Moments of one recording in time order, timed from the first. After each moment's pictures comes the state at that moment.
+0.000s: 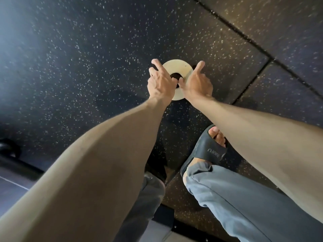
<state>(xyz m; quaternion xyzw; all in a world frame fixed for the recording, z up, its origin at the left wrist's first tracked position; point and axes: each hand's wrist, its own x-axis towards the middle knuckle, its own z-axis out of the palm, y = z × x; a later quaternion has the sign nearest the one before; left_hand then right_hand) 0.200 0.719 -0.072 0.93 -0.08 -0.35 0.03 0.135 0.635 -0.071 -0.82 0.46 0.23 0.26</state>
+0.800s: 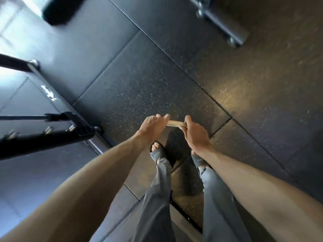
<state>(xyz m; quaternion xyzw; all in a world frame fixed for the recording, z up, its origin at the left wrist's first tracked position) 0.215 0.846 0.475 0.88 -0.35 -0.32 -0.07 0.111 0.693 0.422 -0.92 0.15 0.18 0.31</state>
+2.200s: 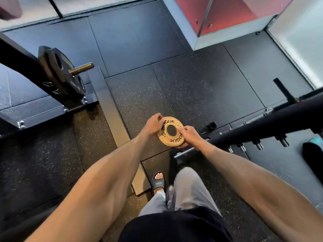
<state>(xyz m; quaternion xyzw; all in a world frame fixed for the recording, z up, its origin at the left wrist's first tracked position) -0.199 1.389 0.661 0.56 0.67 0.11 0.48 -0.017 1.351 0.656 -0.71 -0.37 0.59 0.12</state>
